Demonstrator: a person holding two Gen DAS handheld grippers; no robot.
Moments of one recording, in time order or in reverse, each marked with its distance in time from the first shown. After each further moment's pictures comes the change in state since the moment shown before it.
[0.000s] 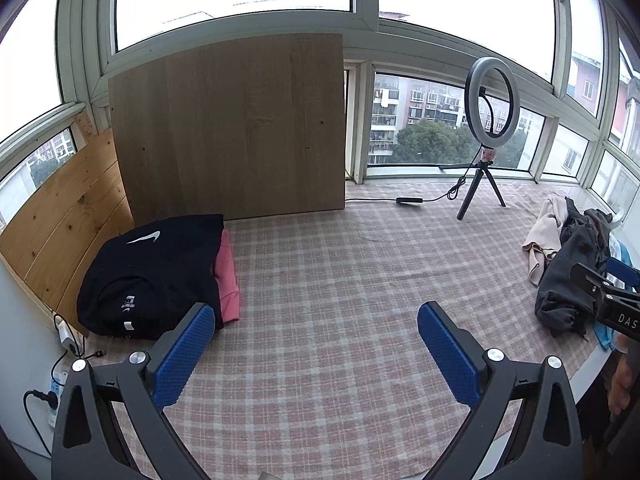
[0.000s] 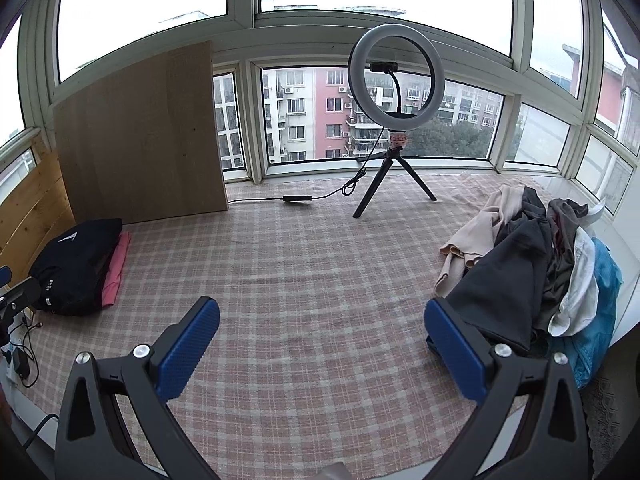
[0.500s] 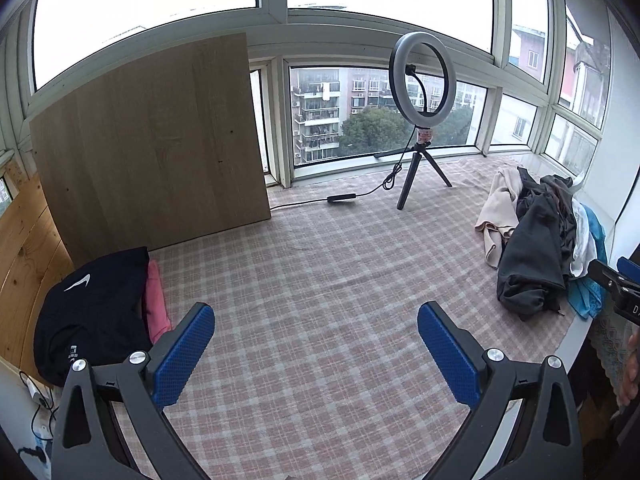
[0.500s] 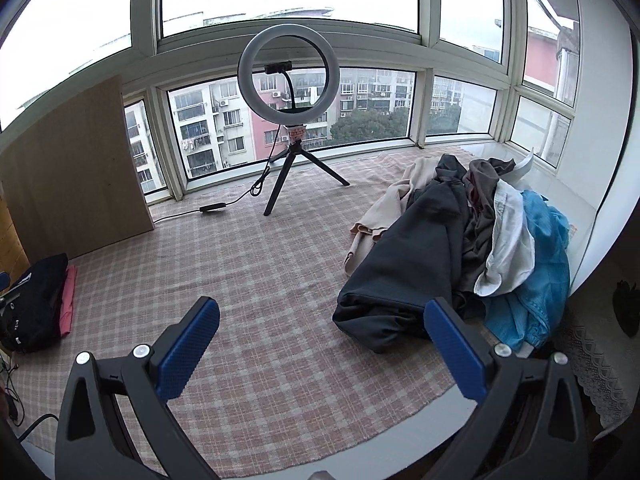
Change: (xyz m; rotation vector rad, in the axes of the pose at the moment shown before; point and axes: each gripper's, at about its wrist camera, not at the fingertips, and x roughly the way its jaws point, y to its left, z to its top) left arm 0.034 -0.070 0.023 0.139 0.030 -0.161; right arm -0.024 -0.099 -0.025 0.181 0.004 -0.196
